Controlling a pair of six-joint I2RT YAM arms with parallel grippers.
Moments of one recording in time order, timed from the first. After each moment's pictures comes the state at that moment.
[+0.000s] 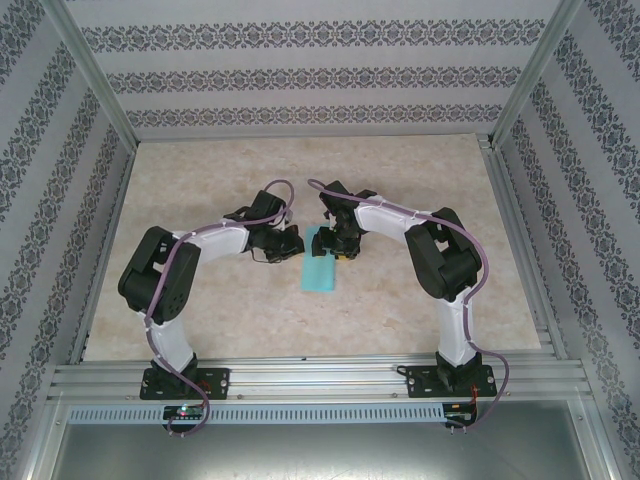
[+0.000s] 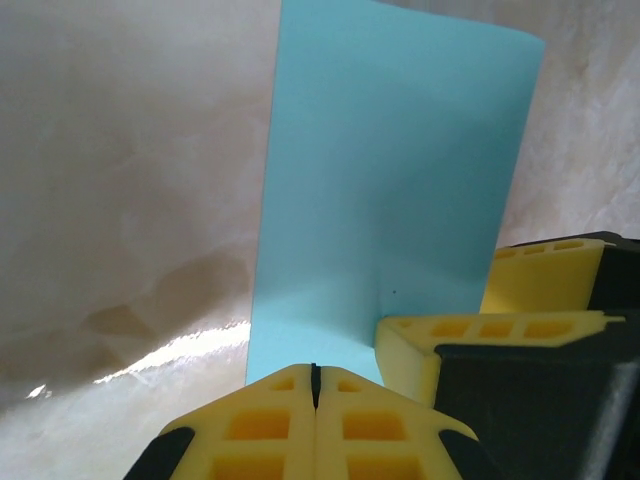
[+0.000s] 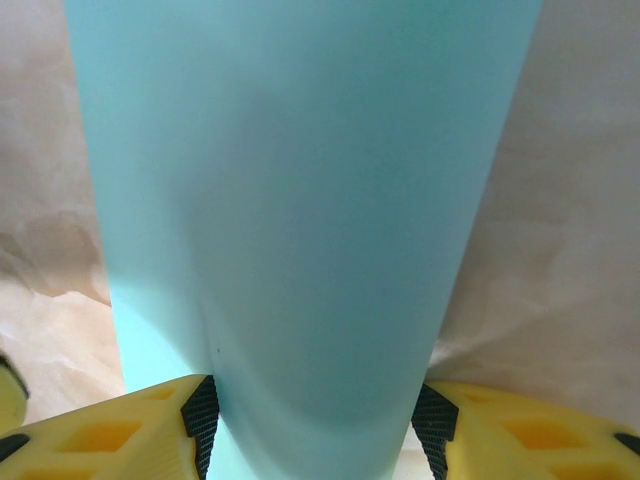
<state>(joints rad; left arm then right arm) -0.44 1.83 1.07 -0.28 0.47 -0.74 0.57 2.06 1.44 -0.76 -0.28 0.57</state>
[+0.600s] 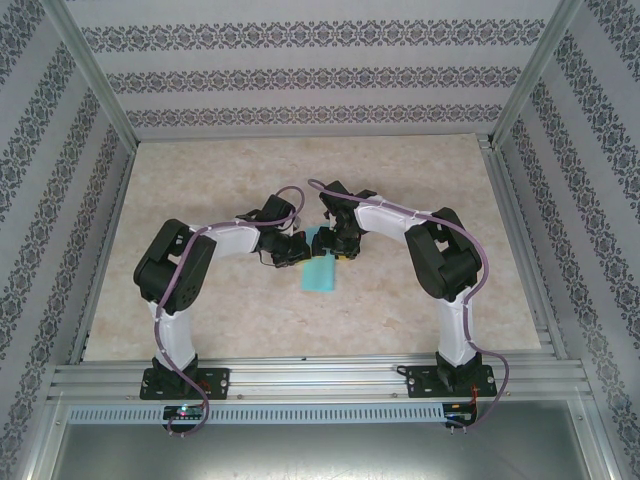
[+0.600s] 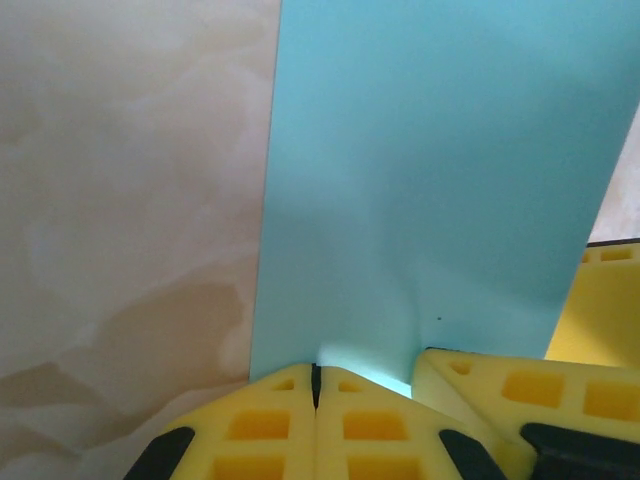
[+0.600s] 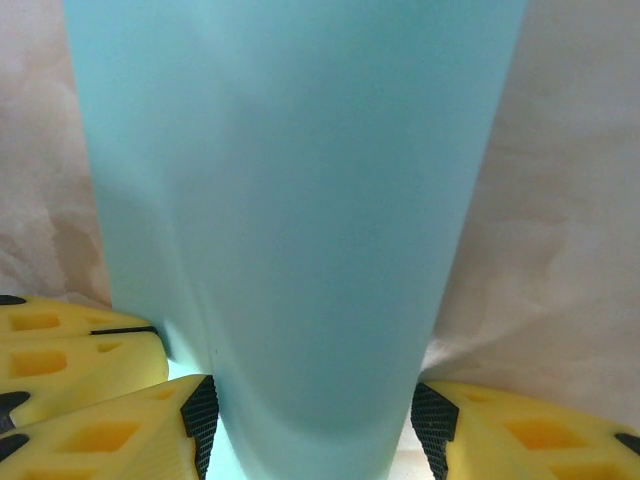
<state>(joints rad) -0.47 1.92 1.10 -0.28 0.48 -0.74 0.57 2.06 1.44 -0.76 -0.28 0.58</state>
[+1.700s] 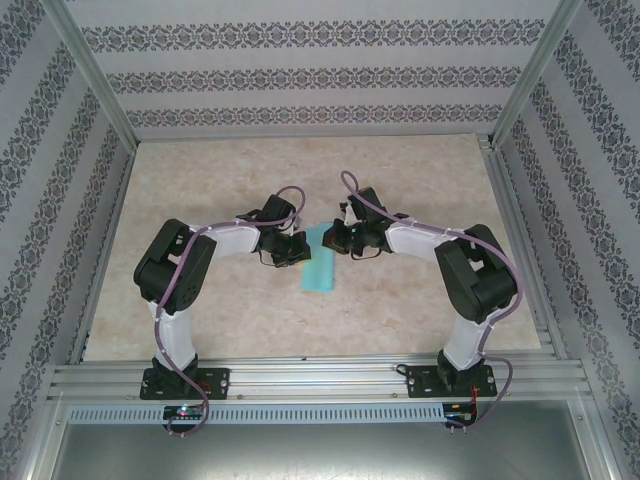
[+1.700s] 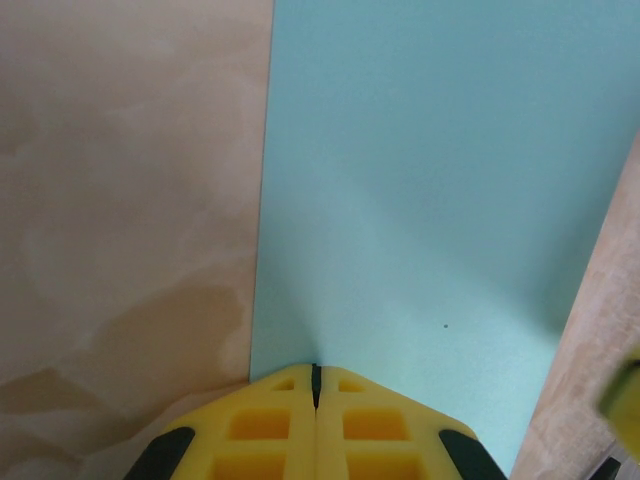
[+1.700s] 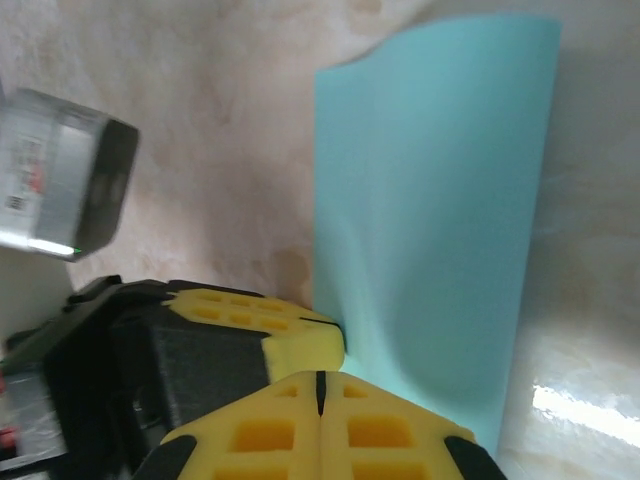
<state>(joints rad) -0.47 1.93 1.10 -0.28 0.47 -0.72 0.50 1.82 1.03 -0.14 -0.52 0.82</state>
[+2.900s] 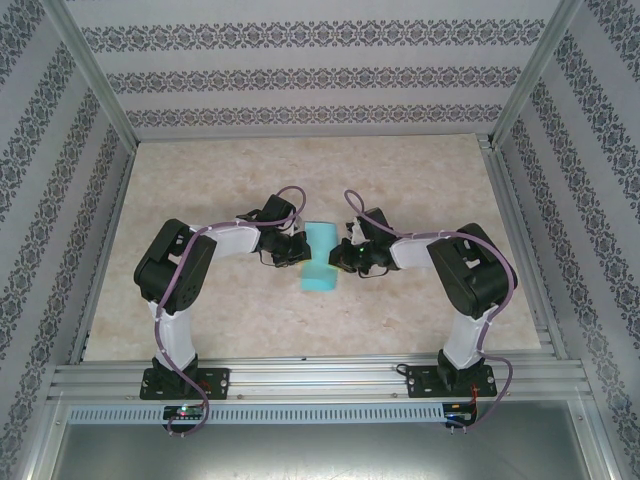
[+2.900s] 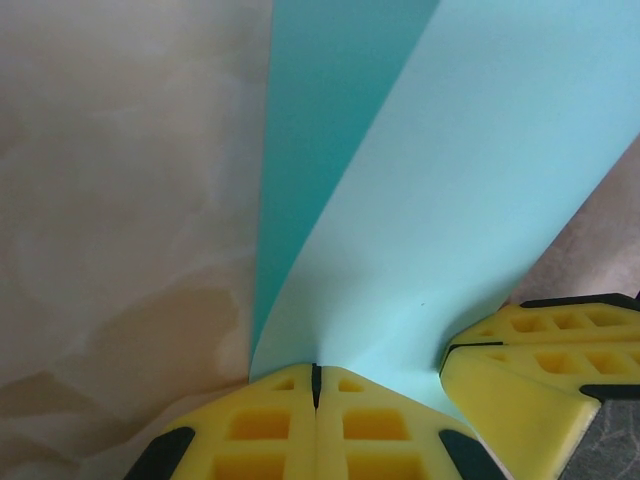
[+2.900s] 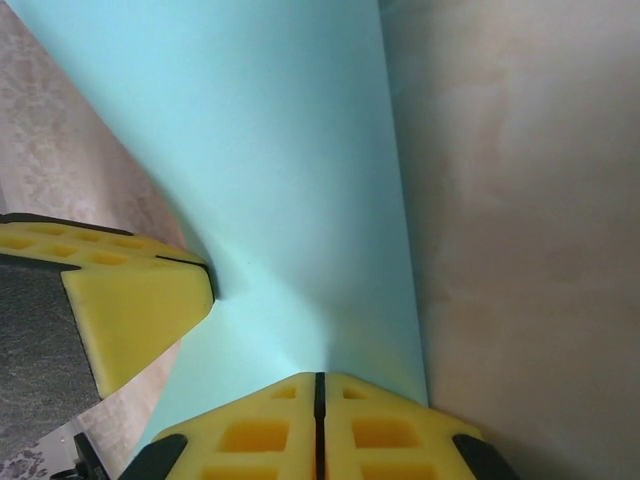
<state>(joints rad) -0.47 1.93 1.11 -0.28 0.47 -0.71 0.47 1.84 0.82 0.08 -0.59 0.79</state>
